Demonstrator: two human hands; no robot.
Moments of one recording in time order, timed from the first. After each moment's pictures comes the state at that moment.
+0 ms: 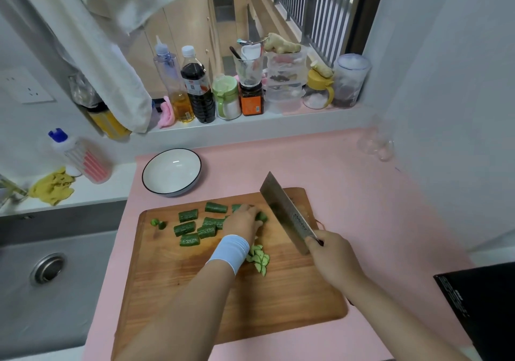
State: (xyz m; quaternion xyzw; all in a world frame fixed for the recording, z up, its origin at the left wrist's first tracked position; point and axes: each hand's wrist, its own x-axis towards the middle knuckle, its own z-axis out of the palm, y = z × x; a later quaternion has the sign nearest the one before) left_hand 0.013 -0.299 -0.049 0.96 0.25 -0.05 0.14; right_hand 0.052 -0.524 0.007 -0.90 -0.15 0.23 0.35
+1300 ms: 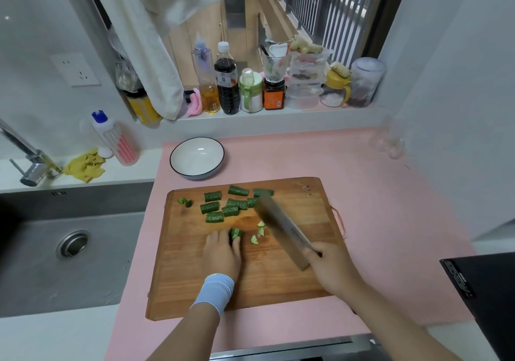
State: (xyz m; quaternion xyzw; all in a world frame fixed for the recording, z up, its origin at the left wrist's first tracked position) left_hand -0.142 -0.305 -0.092 0.87 0.41 0.16 0.23; right_hand -0.029 -0.524 0.000 -0.88 -0.18 0.28 0.33
